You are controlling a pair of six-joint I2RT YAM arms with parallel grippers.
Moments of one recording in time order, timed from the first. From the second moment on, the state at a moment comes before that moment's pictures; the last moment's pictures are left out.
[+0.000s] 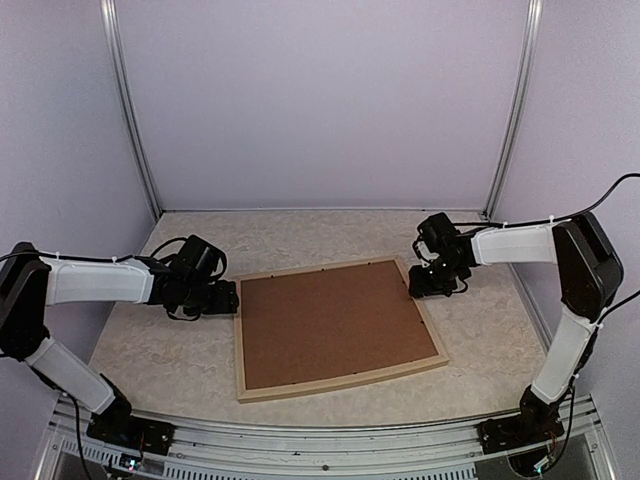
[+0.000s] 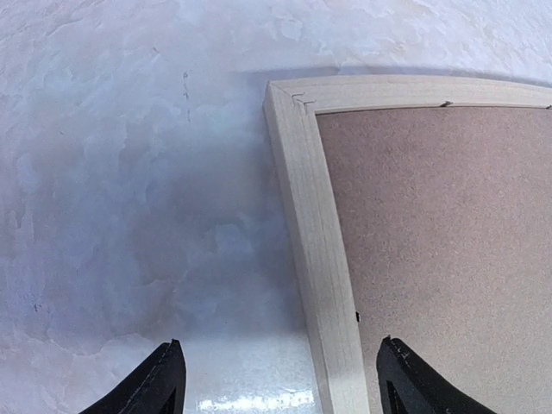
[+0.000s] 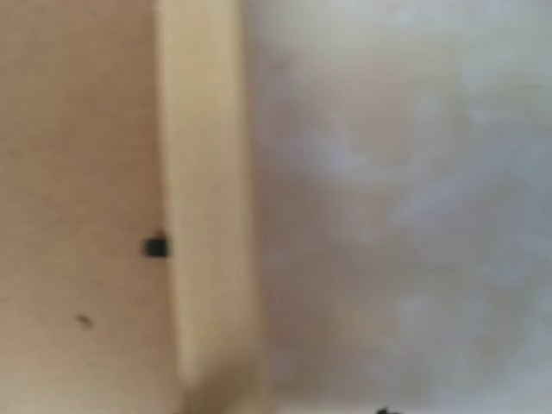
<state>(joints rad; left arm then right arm) -0.57 1.49 0.79 -0.28 -0.20 -0.55 0.47 1.79 1.12 -0.44 0.07 0.29</state>
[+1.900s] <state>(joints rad) -0.62 1.72 1.09 -0.57 -0.27 -0.47 0.48 1.47 0.63 -0.13 -0.11 0.54</state>
